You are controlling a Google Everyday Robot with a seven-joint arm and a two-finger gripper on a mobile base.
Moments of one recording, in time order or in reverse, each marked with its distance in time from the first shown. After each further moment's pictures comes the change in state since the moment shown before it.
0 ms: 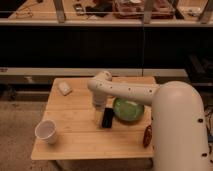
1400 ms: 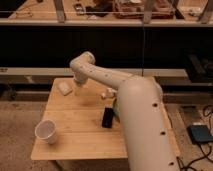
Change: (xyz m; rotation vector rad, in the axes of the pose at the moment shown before) arm 0.171 0.152 -0.066 -0.302 0.248 0.056
